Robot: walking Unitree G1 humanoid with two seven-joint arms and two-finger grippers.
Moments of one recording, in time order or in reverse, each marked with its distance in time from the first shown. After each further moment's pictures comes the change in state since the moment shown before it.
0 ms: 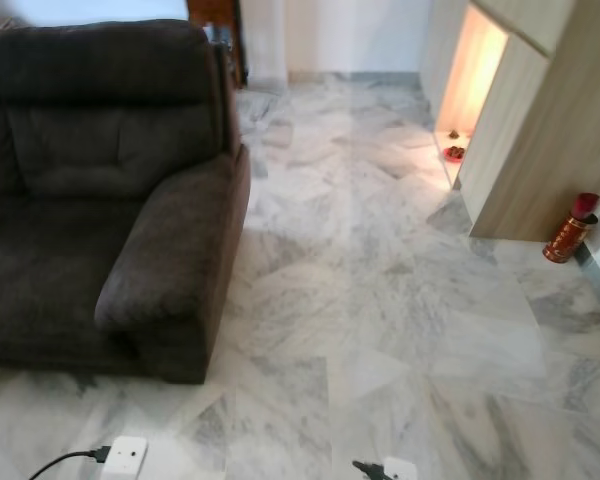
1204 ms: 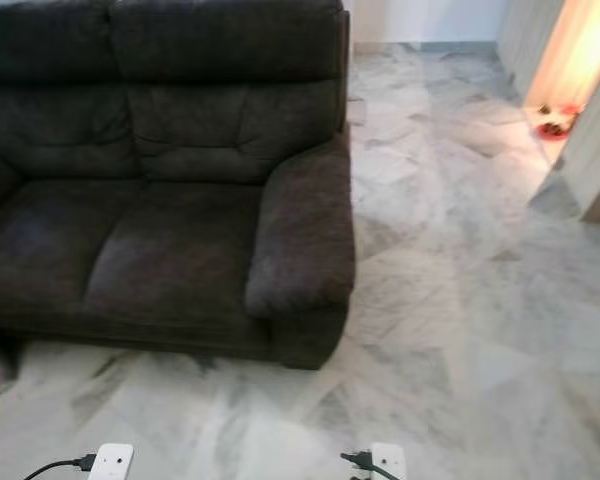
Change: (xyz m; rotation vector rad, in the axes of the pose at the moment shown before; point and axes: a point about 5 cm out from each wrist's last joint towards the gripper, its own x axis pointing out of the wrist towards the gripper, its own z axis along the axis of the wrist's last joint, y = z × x) left arm 0.000 -0.009 -0.002 -0.022 0.001 -0.009; right arm -0.003 -0.012 -0.002 -0.119 0.021 -0.003
